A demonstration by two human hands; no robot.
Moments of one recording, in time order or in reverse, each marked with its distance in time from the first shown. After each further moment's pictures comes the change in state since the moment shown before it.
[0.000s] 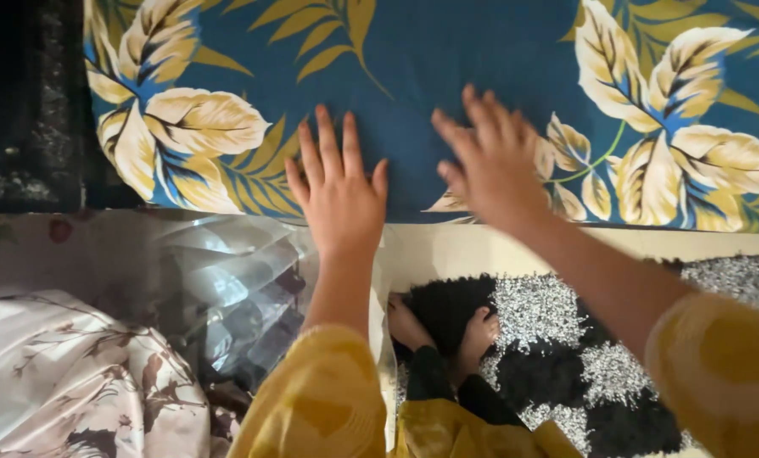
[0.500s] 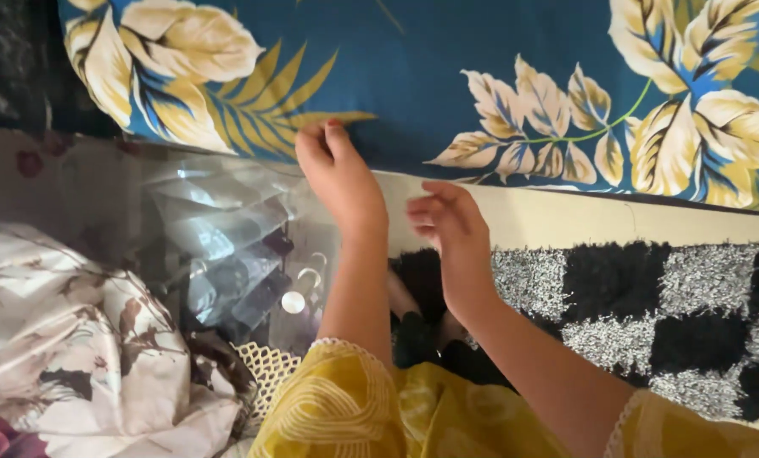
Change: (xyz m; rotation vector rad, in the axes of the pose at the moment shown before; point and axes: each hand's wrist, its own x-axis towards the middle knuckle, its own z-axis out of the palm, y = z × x) left_hand -0.036 0.014 0.038 -0.895 0.412 -0.632; right_hand -0.093 -0.118 0.004 1.594 0.081 0.922
